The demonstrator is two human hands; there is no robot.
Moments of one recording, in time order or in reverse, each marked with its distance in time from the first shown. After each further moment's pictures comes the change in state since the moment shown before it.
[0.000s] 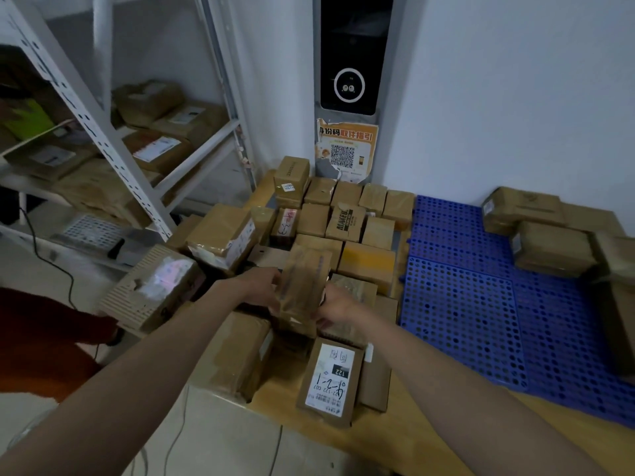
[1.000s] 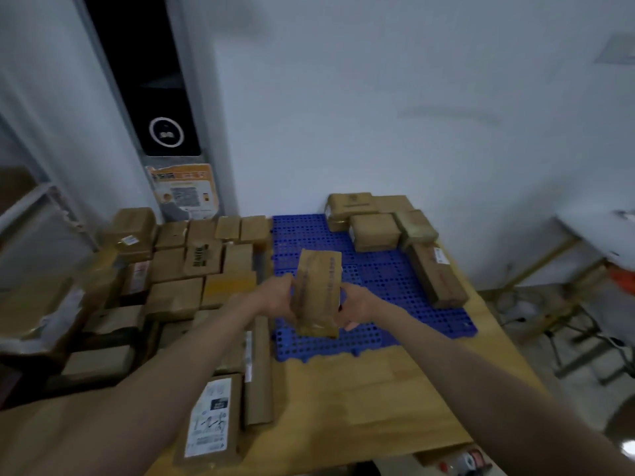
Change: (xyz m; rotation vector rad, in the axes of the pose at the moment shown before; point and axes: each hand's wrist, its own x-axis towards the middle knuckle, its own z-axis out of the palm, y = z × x) left_hand -0.002 0.287 0.066 0.150 -0.002 0.520; right_hand -0.202 0.152 -0.169 -0.044 0.298 0.214
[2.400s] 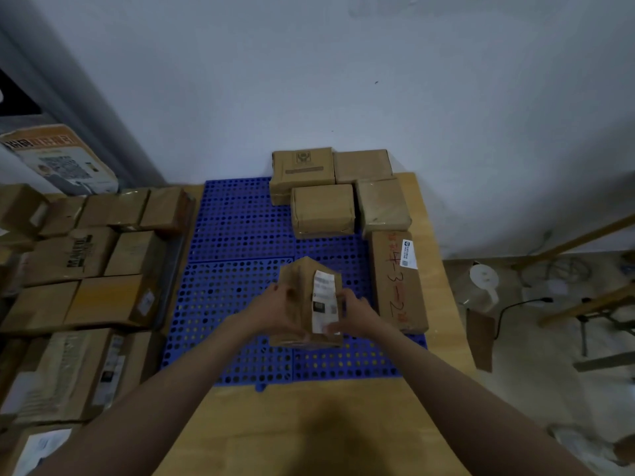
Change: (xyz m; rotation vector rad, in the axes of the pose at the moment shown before) left_hand 0.273 0.162 0.111 -0.042 -0.149 -0.267; right_hand 0.161 0.275 -0.162 0.077 -0.097 0.080
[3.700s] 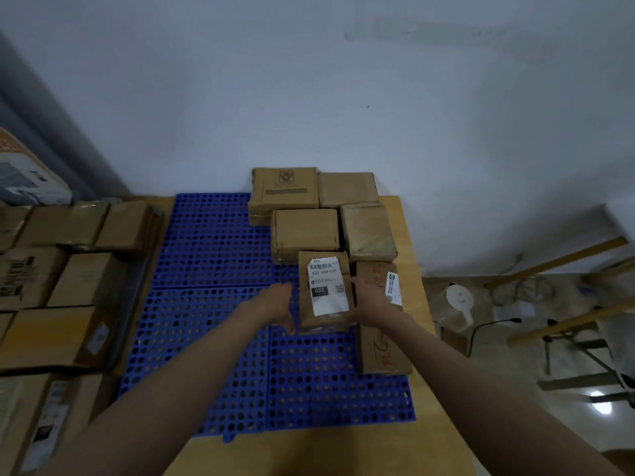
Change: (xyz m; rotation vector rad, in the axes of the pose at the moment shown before) left_hand 0.102 0.037 -0.042 0.033 -0.113 -0.026; right_hand 0.048 -0.008 -0.099 -0.271 0.164 0.008
